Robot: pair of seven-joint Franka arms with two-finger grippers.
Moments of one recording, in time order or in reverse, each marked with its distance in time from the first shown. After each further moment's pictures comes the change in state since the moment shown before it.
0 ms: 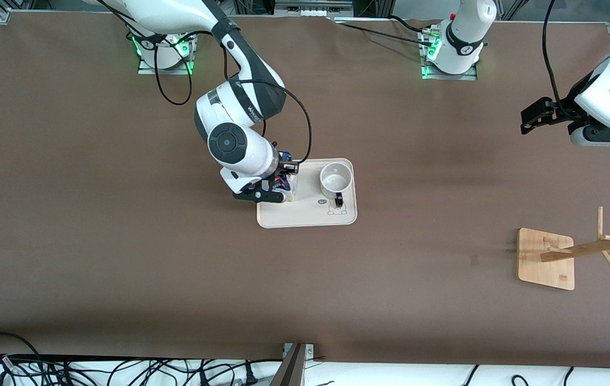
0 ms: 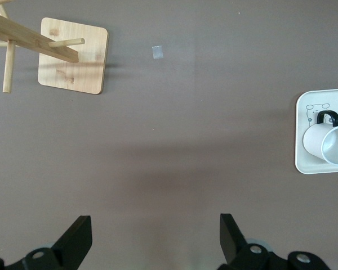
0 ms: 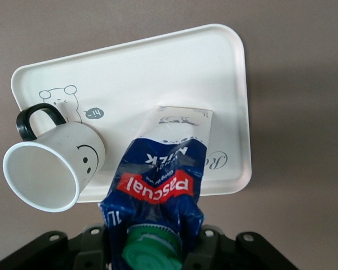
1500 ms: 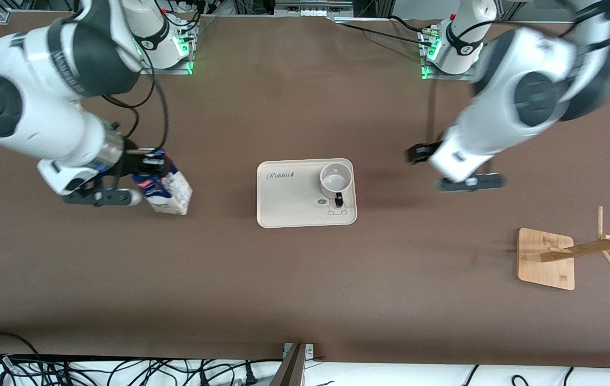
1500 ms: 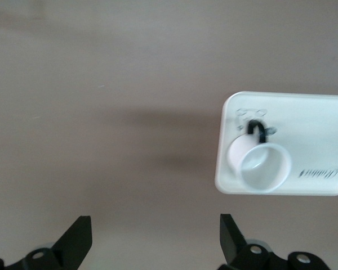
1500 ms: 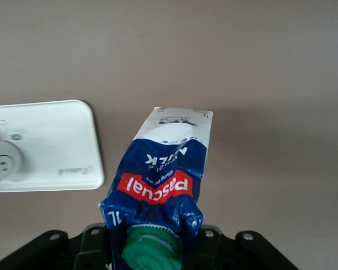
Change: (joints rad) left arm -0.325 0.316 -0.026 0.043 -0.105 0.223 -0.457; right arm -0.094 -0.218 -0.392 0.092 -0.081 -0.393 -0.450
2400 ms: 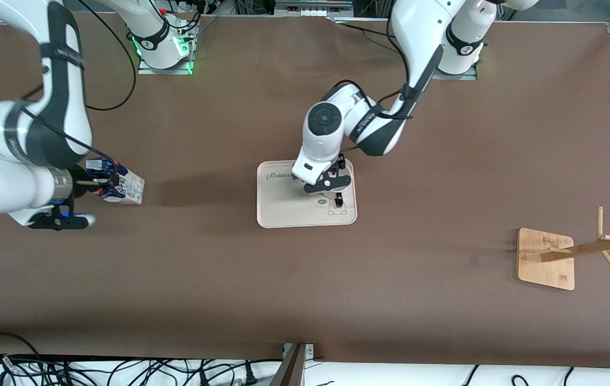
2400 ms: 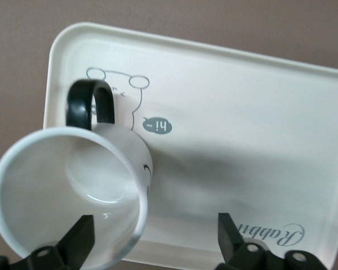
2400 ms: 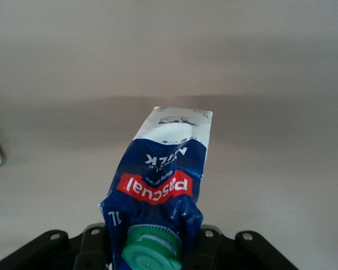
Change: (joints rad) left arm -0.358 0.375 0.004 0.008 0.112 0.467 -0.497; right arm -0.174 0.143 0.001 -0.053 -0.058 -0.065 -0.195
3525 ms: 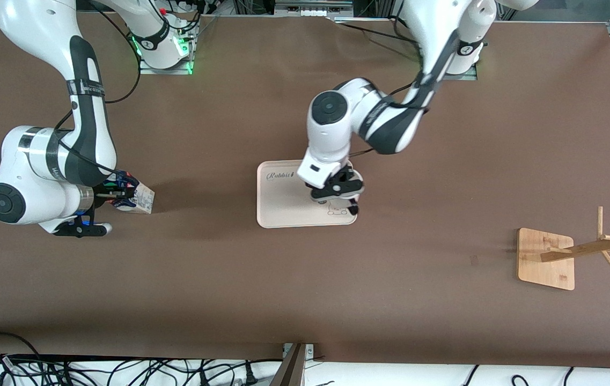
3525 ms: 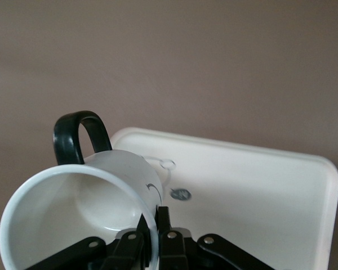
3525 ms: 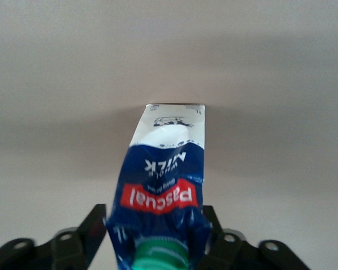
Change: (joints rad) left arm 0.068 -0.117 0.042 0.065 0.128 -0.097 0.046; right arm 0.001 0.022 0.003 -0.163 0.002 0.204 -0.032
